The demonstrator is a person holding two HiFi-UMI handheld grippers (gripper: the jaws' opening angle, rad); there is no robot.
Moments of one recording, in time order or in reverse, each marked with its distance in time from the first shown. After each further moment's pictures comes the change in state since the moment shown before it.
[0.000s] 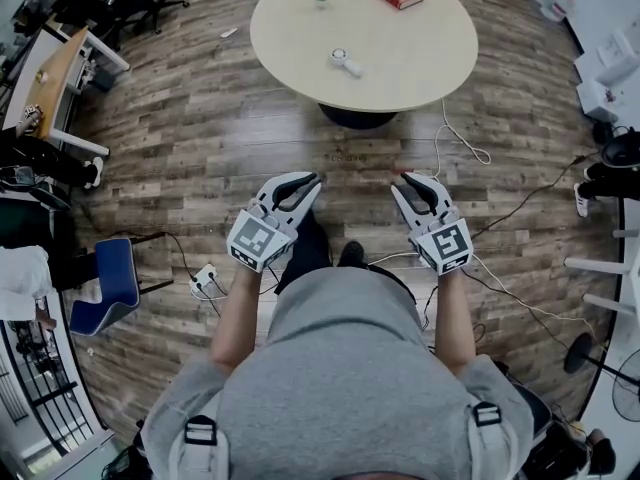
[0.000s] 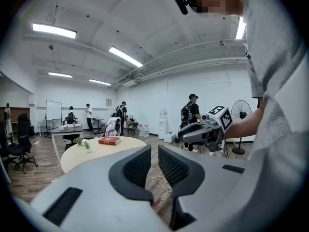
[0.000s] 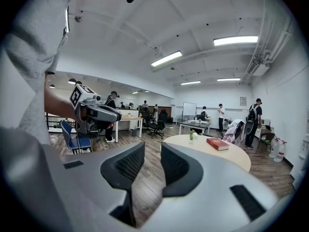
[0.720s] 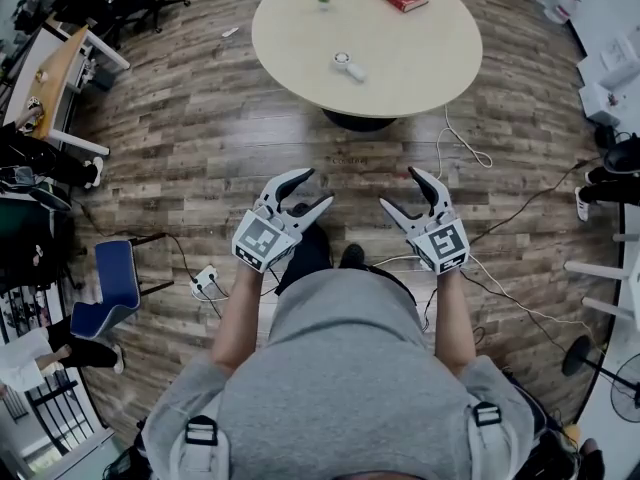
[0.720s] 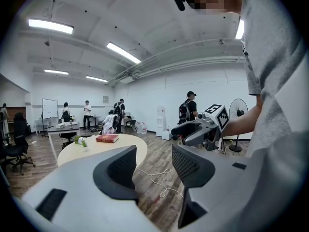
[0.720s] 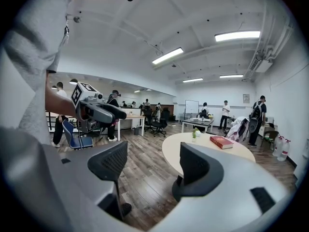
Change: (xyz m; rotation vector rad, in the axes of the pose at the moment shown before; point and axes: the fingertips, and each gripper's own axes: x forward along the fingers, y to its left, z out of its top) left arm 0.019 0.010 -0.008 0.001 0.036 -0.038; right arm 0.025 -0.008 -0.009 0.009 0.019 0.034
